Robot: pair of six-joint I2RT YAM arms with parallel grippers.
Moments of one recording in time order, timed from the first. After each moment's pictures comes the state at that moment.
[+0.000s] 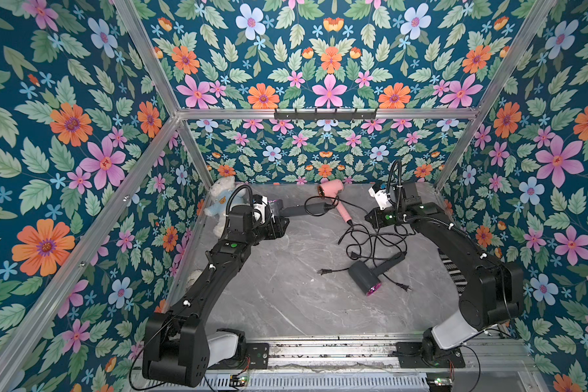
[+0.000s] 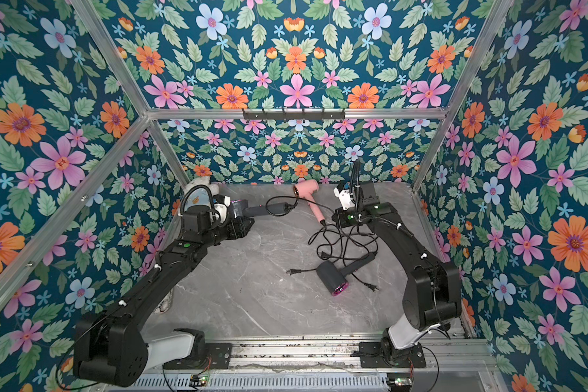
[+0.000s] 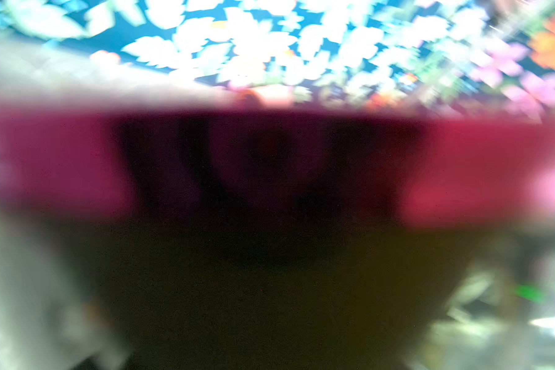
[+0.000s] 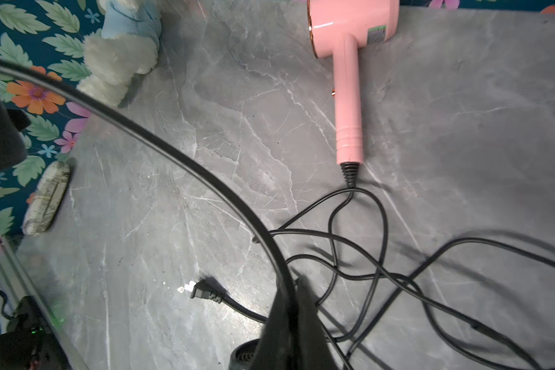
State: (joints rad) left arm -0.22 1.26 0.89 -0.11 0.36 -0.40; right arm 0.24 1.59 1.32 -0.58 -0.42 0.04
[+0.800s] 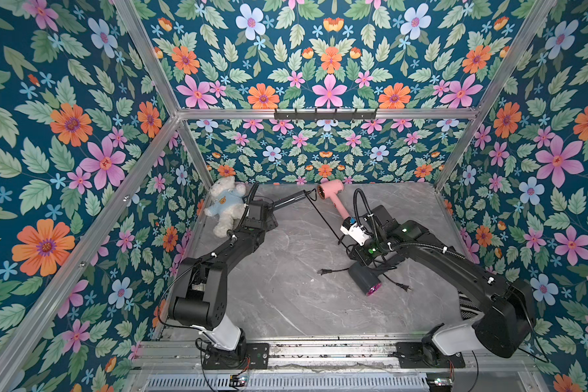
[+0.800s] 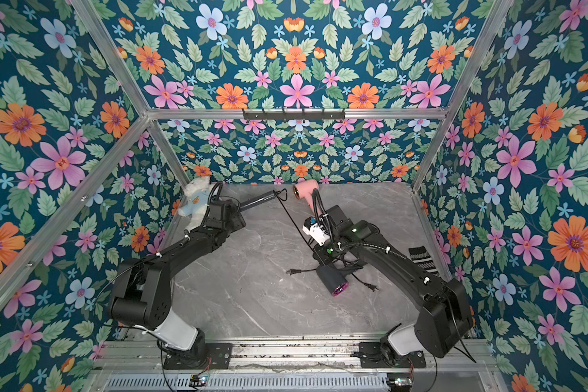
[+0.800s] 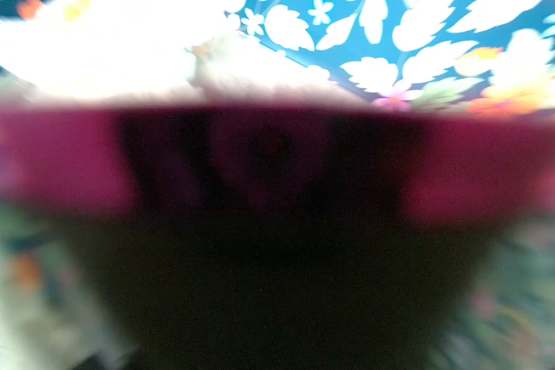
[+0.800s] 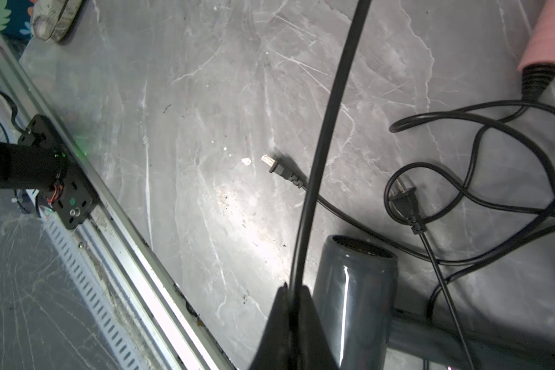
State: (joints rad) left arm -0.25 1.62 1.01 -0.09 -0.29 -0.53; right arm 0.62 1.43 1.27 -0.90 -0.29 -0.07
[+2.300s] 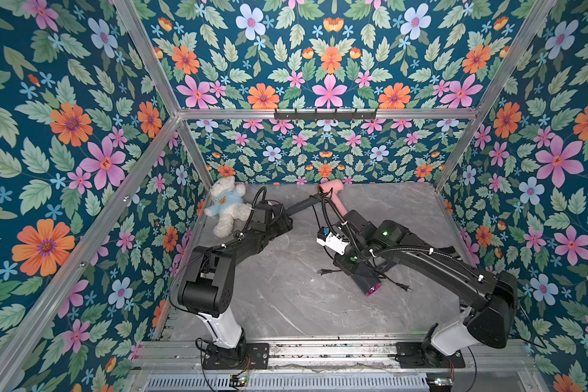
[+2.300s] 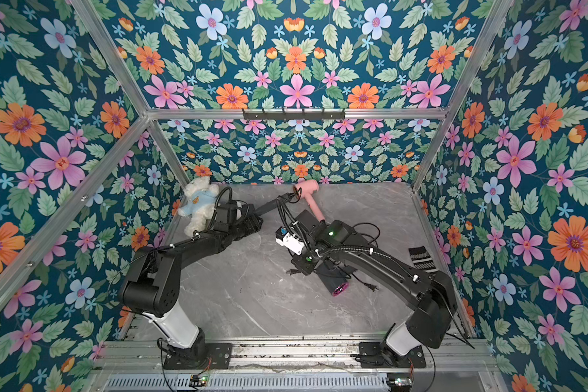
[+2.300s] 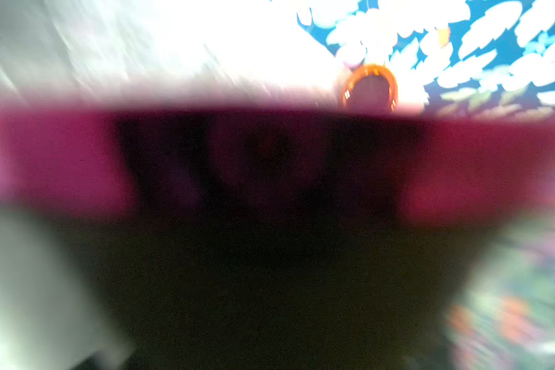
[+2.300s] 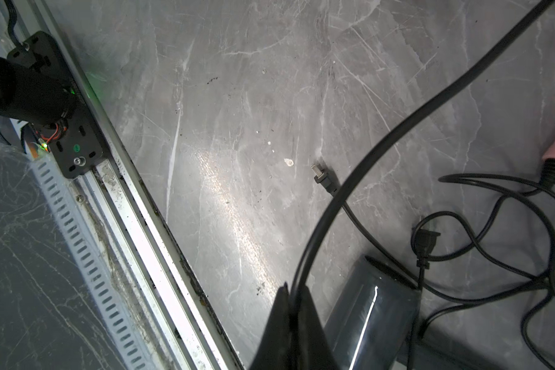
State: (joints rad) left arm -0.26 1.72 0.98 0.09 0.14 -0.64; right arm 0.85 1.52 1.45 -1.02 -0.16 -0.14
